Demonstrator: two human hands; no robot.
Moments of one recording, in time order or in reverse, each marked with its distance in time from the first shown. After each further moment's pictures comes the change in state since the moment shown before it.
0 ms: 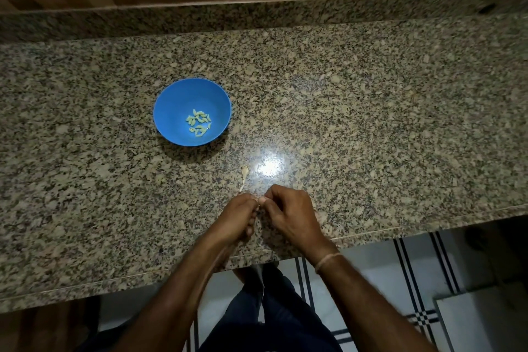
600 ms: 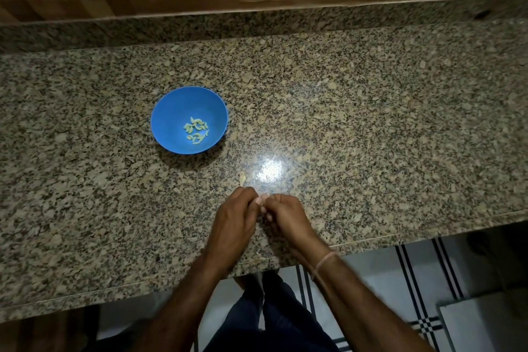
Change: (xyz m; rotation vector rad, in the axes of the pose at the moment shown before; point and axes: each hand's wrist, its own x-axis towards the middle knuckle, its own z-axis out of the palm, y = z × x) left_hand -0.004 -0.003 0.004 0.575 0.278 0.639; right_hand 0.007 -0.012 0.000 0.678 -0.082 0.509
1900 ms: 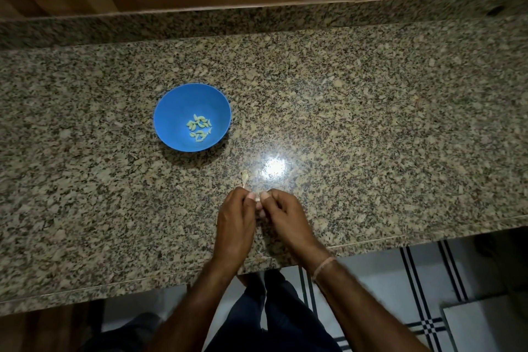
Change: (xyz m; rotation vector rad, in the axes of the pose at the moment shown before) left_hand -0.003 -0.004 0.018 -0.131 0.197 -0.165; right_hand -0.001 0.006 0.004 -0.146 -0.036 -0.195
